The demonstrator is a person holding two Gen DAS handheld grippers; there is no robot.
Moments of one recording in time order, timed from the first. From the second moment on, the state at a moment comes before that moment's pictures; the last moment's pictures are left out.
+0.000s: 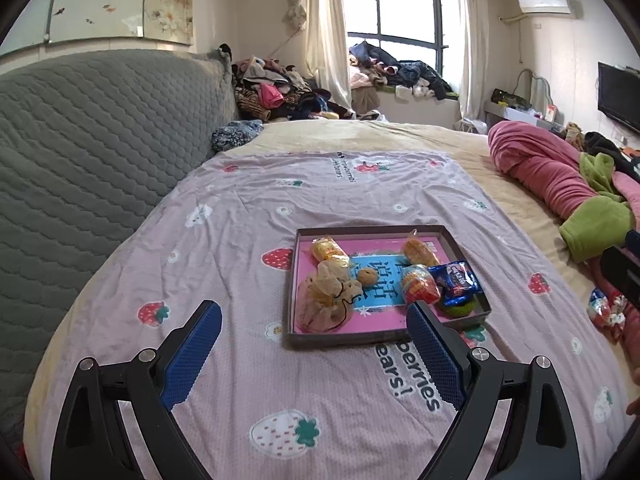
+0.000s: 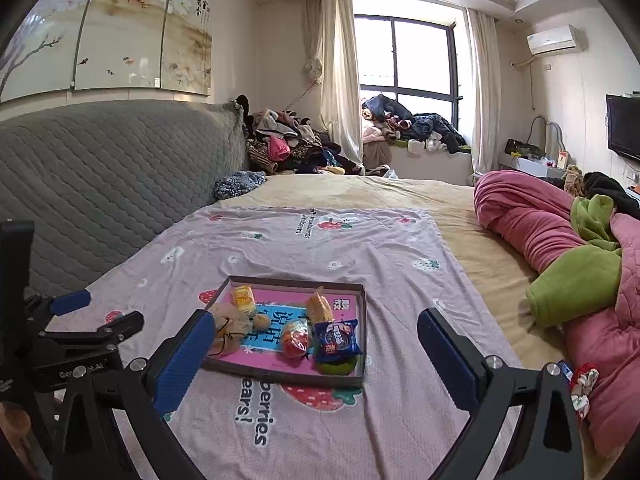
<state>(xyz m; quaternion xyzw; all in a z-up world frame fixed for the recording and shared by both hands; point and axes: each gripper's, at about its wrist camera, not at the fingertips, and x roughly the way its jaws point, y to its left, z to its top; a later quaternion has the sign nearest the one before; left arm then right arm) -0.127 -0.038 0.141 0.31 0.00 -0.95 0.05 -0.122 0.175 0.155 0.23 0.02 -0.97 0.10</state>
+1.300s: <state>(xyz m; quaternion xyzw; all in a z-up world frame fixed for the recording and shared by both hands) -0.052 -0.029 0.083 0.33 0.01 -0.94 0.03 -0.072 0.194 0.079 0.28 0.00 -0.95 0.09</state>
